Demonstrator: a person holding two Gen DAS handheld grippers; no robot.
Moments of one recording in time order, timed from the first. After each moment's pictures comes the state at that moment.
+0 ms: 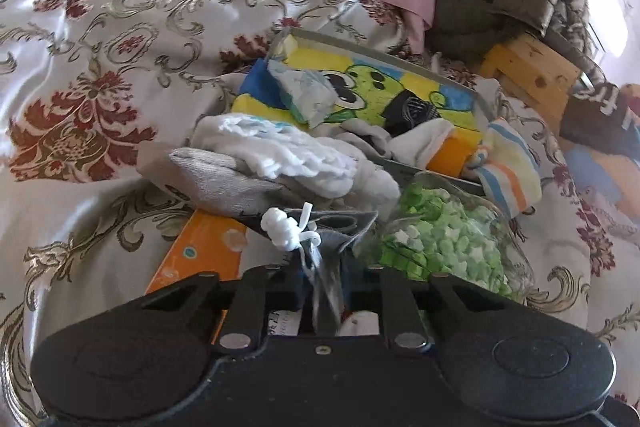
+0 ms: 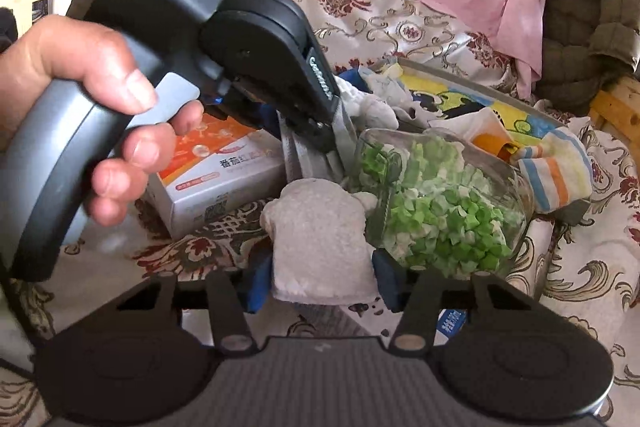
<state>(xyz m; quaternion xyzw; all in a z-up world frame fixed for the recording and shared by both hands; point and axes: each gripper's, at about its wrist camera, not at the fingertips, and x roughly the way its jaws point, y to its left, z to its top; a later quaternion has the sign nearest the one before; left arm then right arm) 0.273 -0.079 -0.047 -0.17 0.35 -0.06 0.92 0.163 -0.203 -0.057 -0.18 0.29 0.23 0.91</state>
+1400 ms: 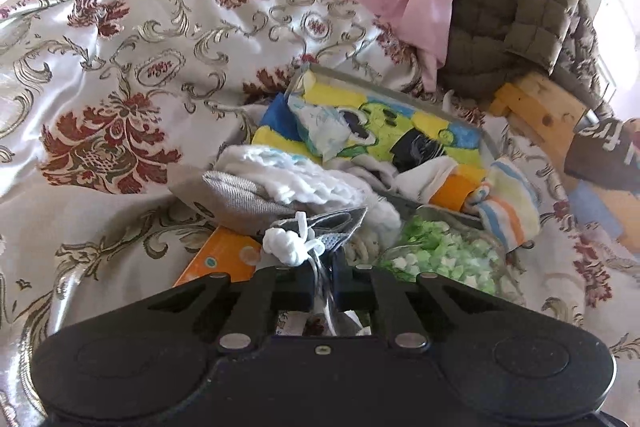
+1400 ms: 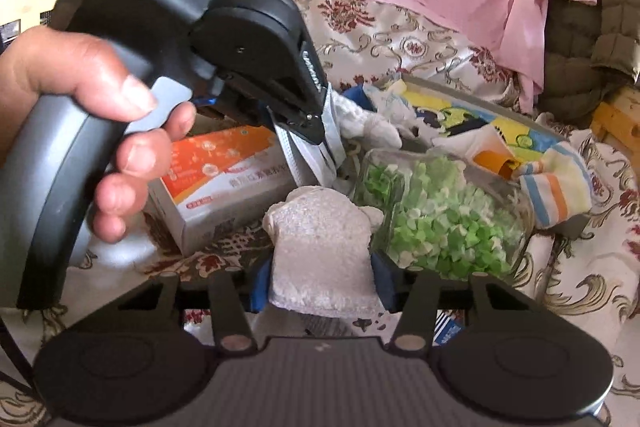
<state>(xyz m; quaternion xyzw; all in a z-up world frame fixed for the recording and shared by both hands) 0.252 -0.078 -0.030 -0.19 0.30 -0.03 0.93 0.158 -0.203 -0.051 -0.18 0.25 0.24 0.92</state>
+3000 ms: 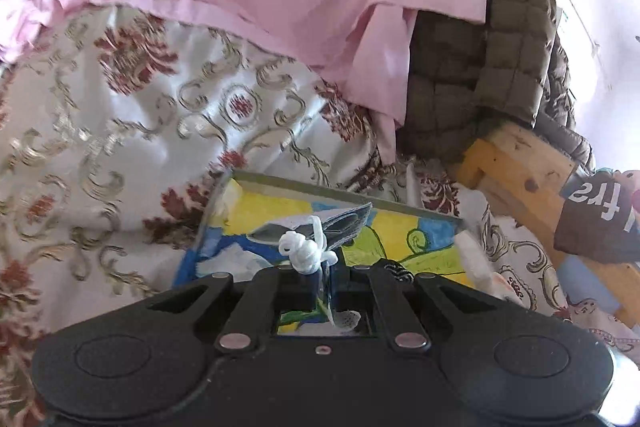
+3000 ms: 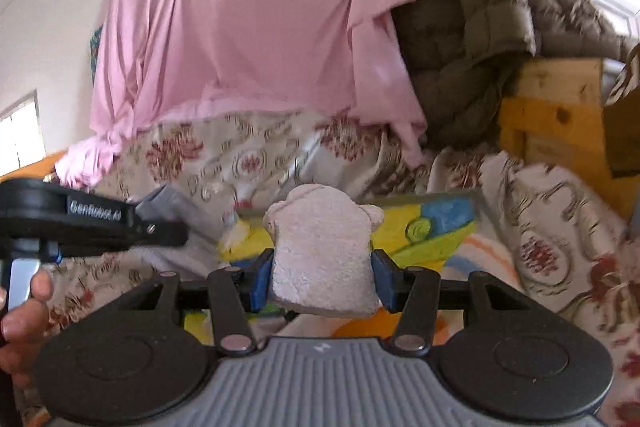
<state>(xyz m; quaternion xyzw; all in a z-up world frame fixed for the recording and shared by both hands) 0.425 -0.082 0.018 -0.17 0.25 -0.10 0.95 0.369 -0.283 0.005 0.03 0.17 0.12 0.98</state>
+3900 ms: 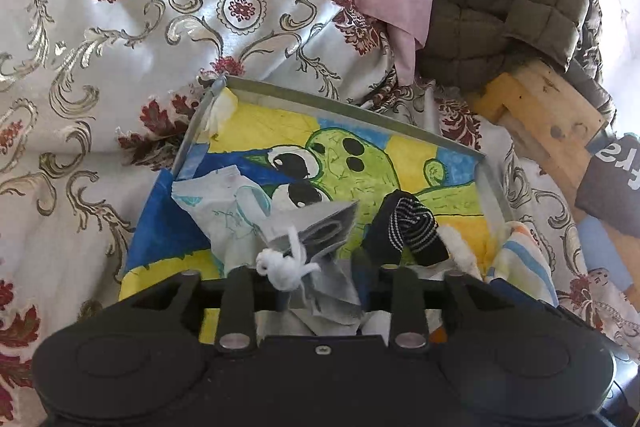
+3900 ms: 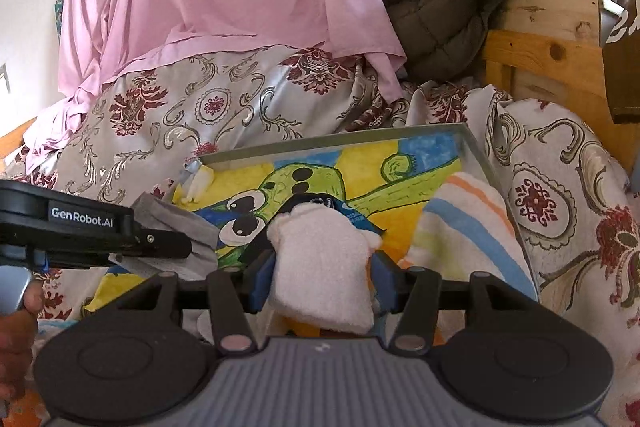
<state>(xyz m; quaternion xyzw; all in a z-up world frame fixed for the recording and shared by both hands) 0.459 -0.096 -0.011 -0.17 0.36 -0.10 0.91 0.392 -0.292 -0.010 0.04 0.26 0.09 0.96</state>
